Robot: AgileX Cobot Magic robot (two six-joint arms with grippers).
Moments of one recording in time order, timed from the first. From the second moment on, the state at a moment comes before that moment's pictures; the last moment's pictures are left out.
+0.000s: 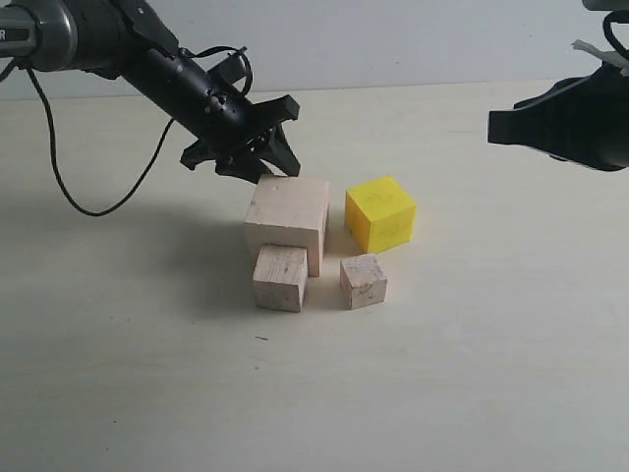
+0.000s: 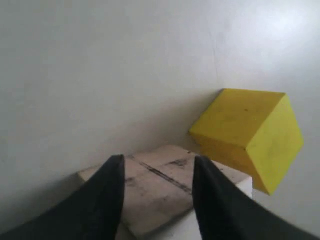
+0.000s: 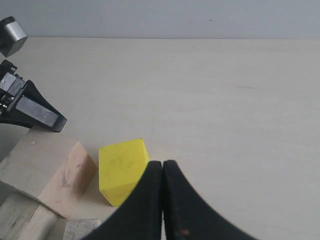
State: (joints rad) left arm -0.35 2.31 -1.79 -0.75 1.00 0.25; right arm 0.35 1.15 -0.62 0.06 0.11 0.11
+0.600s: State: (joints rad) left arm -0.35 2.11 -1.76 -0.52 1.02 0.20; right arm 0.35 1.15 -0.64 0.06 0.12 0.11
